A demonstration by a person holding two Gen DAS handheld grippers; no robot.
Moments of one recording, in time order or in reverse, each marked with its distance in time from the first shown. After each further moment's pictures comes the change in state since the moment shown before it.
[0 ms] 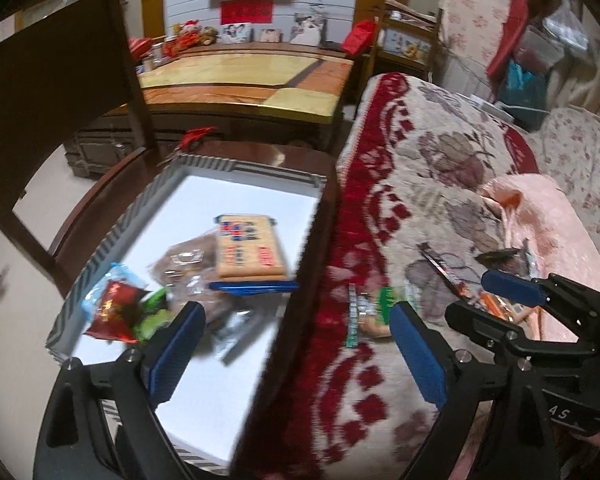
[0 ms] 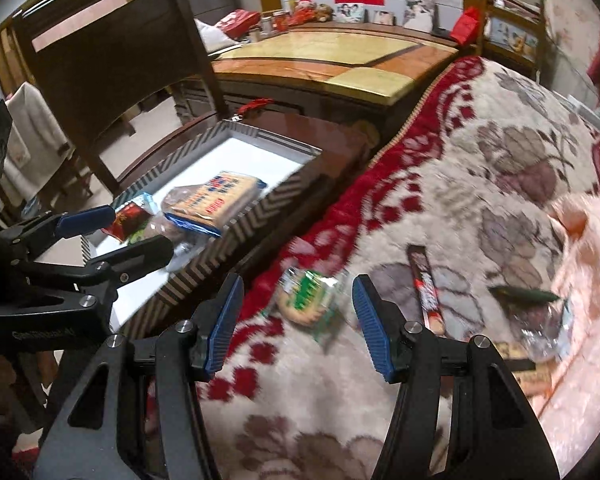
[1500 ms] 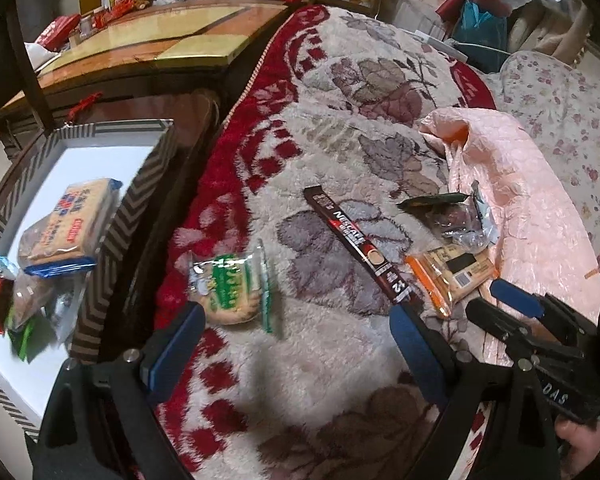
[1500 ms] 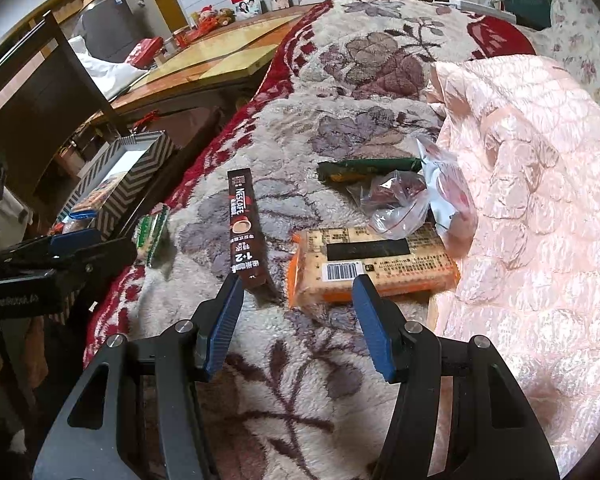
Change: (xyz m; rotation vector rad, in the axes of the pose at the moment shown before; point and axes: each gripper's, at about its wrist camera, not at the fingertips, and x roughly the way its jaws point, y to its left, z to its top) left arm 0.061 -0.108 -0.010 0.069 0.193 -0.153; right arm -0.034 -0.143 -0.090 0.296 0.006 -0.096
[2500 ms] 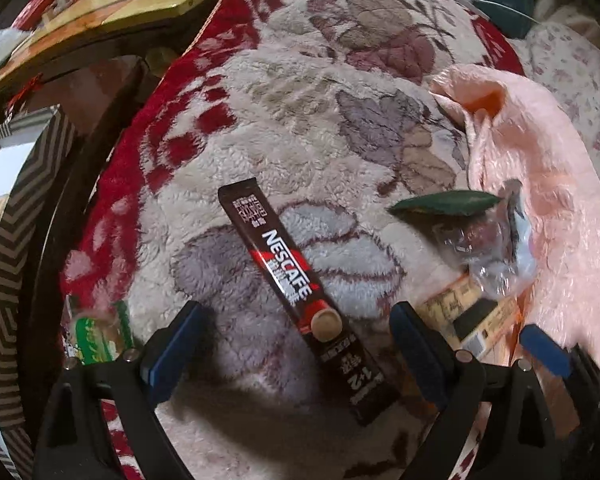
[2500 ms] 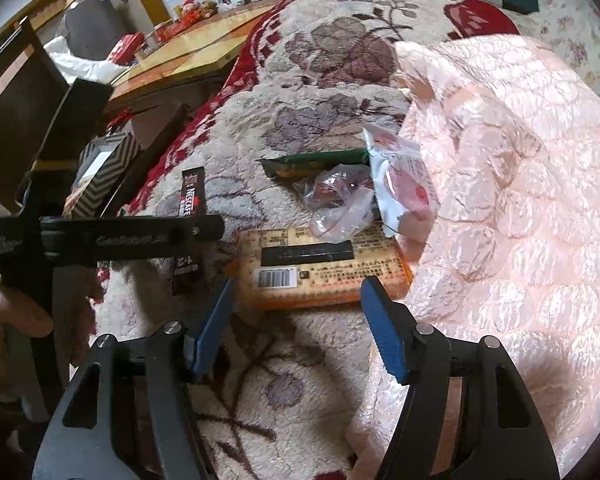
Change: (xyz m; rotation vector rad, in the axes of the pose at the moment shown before) left arm 0.089 -0.050 0.035 0.006 0.166 0.013; right arm 0.010 -0.040 0.008 0.039 0.044 -0.035
